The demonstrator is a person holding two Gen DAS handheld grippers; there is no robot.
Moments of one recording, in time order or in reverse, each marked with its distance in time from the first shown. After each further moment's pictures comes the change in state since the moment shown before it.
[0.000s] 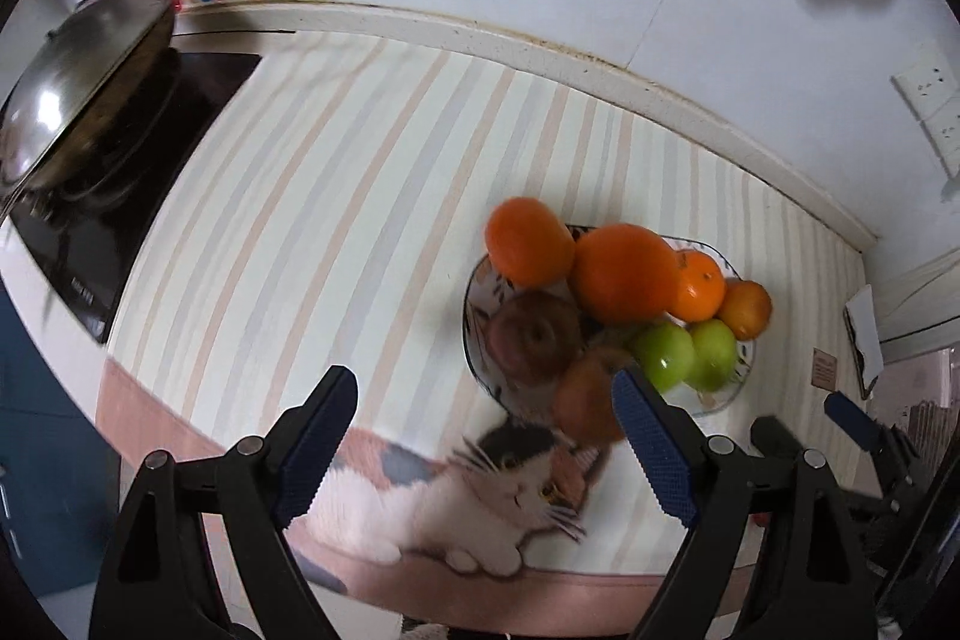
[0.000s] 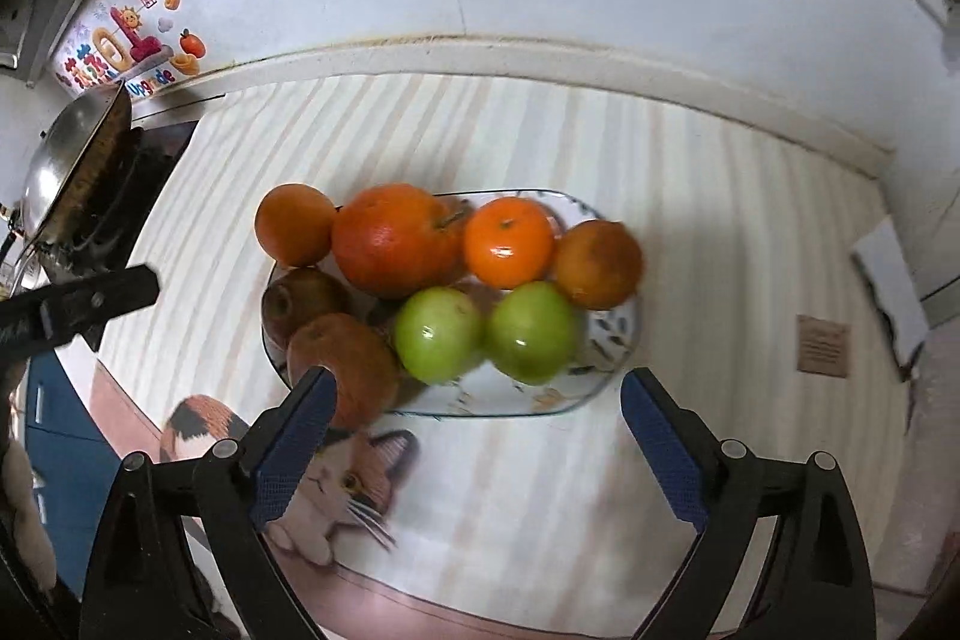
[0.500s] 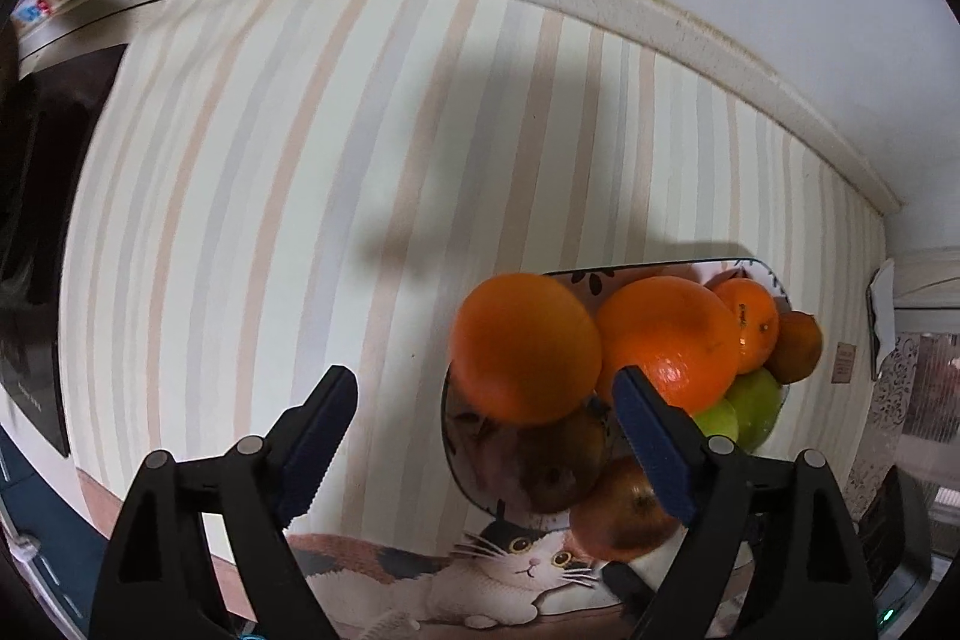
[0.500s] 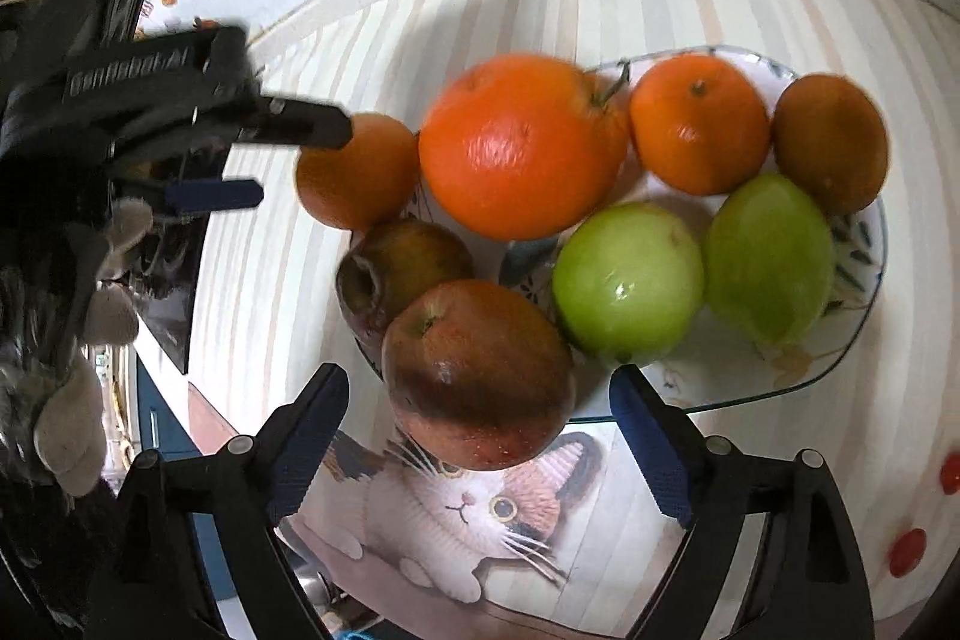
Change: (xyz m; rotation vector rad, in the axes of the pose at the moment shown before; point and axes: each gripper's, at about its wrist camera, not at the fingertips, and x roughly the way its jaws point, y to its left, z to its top) left arm 0.117 -0.003 0.096 0.097 0.273 -0.076; right arm 0.105 0.040 -0.006 0.177 0.174 0.305
